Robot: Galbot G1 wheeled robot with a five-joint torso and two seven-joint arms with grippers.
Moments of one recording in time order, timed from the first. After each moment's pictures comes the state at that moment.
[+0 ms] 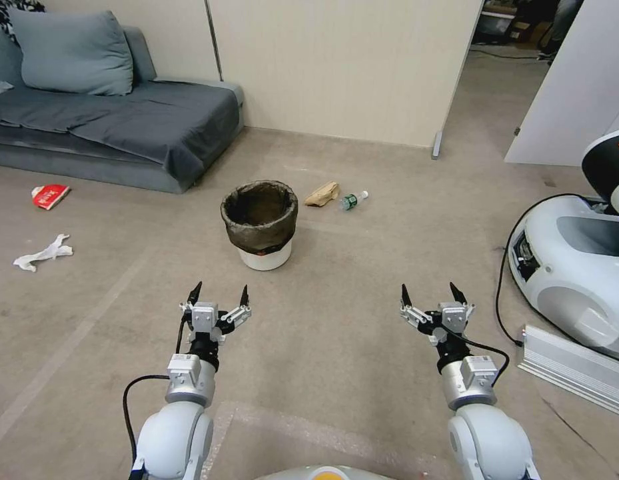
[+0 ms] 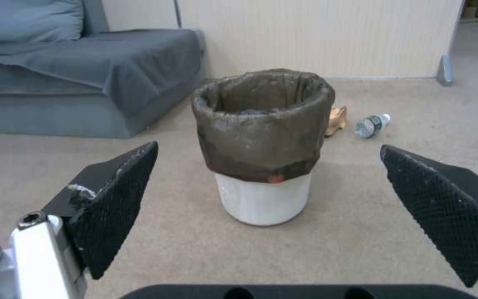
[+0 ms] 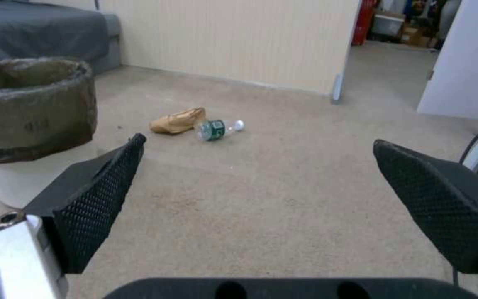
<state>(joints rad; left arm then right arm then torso) 1.55 -1.50 -0.55 -2.00 0.00 0.00 0.00 -1.55 1.50 0.55 2.00 0.00 0.00 0.00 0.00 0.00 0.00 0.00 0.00</state>
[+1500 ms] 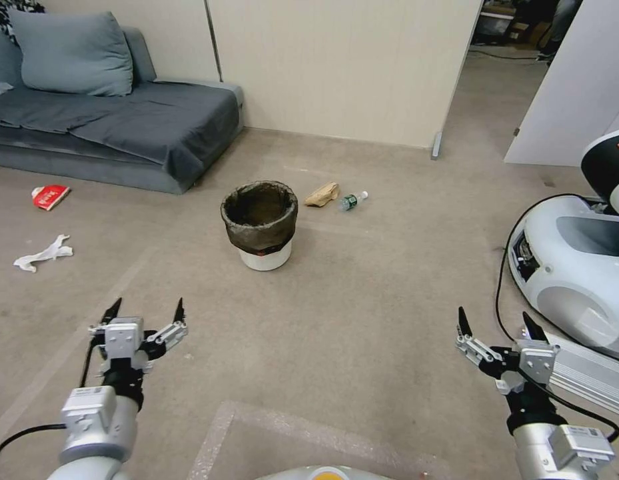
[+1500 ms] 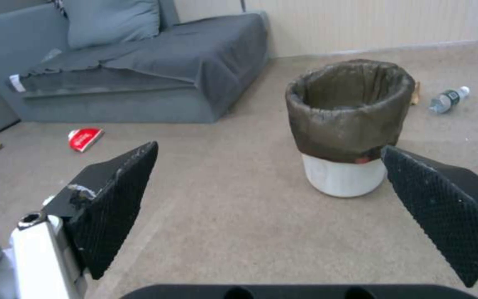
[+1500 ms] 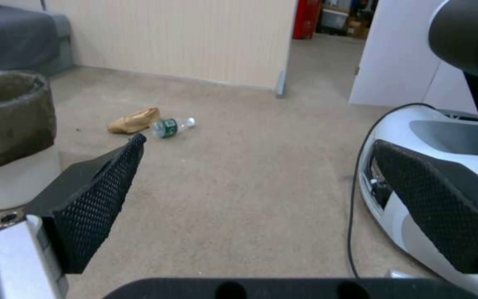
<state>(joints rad) 1.88 -1.46 -0.78 -2.44 -0.06 0.24 -0.03 -1.92 1.61 0.72 2.37 0.03 -0.02 -0.03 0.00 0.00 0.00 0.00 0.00</state>
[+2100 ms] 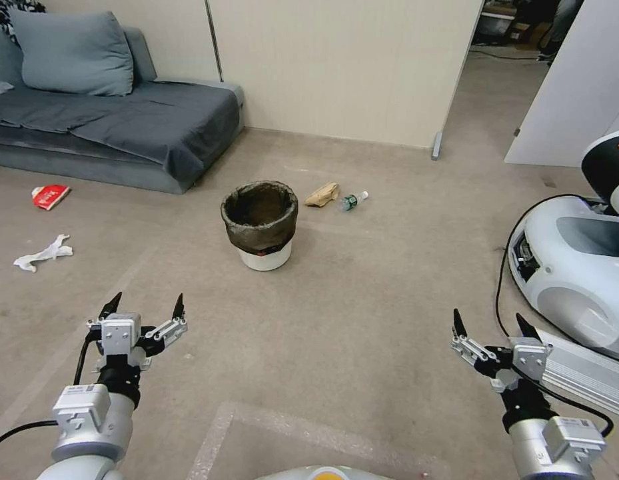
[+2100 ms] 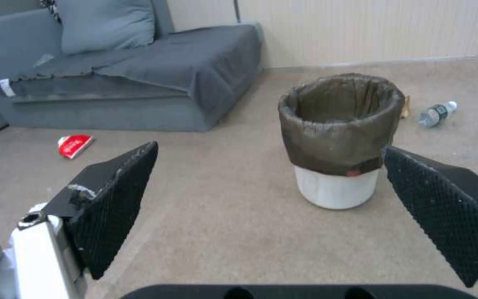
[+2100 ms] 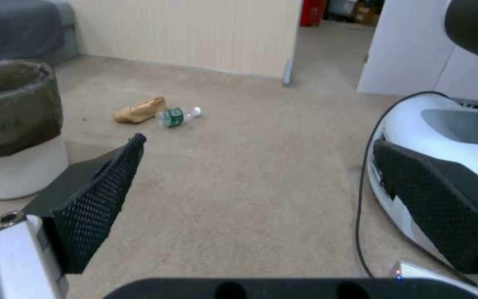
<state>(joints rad) 1.85 -1.47 -0.79 -2.44 -0.07 0.22 0.00 -1.90 1.61 0.71 2.37 0.03 -0.08 -0.05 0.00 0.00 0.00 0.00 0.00</state>
